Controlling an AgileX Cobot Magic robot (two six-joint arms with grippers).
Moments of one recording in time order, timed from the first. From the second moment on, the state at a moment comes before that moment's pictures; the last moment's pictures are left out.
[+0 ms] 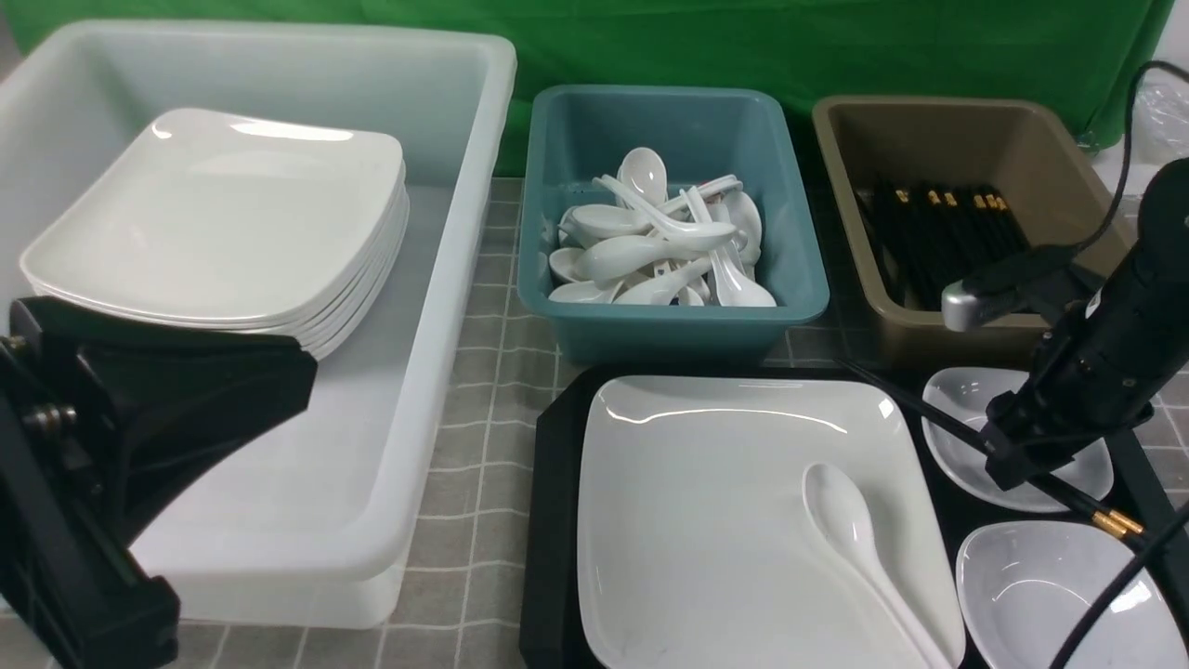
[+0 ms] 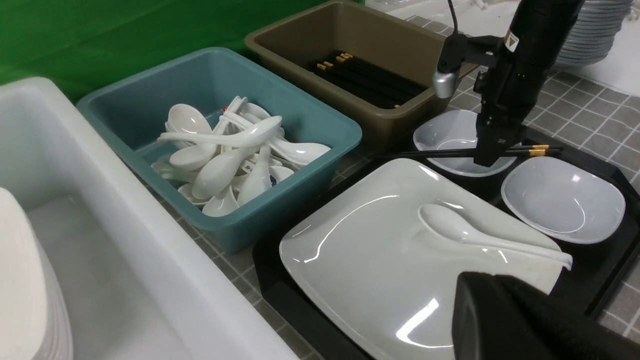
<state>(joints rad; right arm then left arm) 0.08 1.85 -1.21 0.03 0.74 -0.40 -0.54 0.66 -0.79 -0.33 0.60 0.39</state>
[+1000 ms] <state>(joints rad) 0.19 1.54 -1.21 0.21 0.93 -0.76 -0.54 0.66 -0.79 -0.35 0.47 0.40</state>
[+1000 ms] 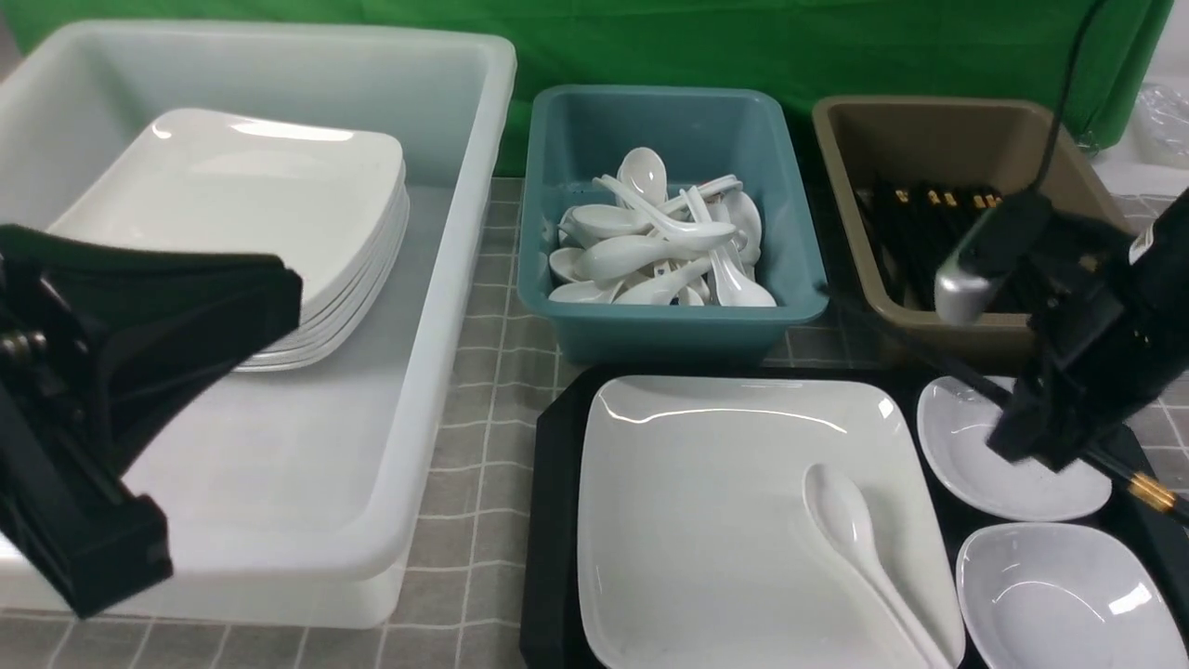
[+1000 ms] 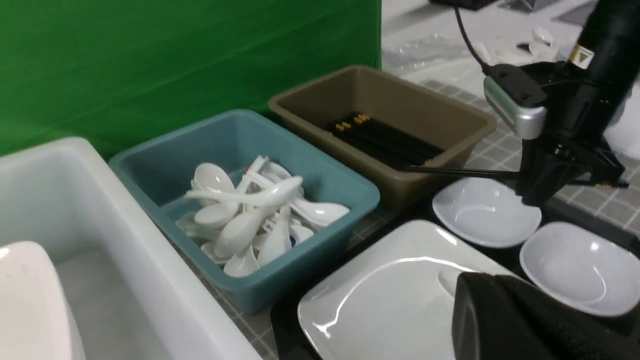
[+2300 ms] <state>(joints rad) 0.11 1.75 -1.62 0.16 0.95 -0.18 -0.54 0.66 -0.79 -0.35 0.46 0.40</state>
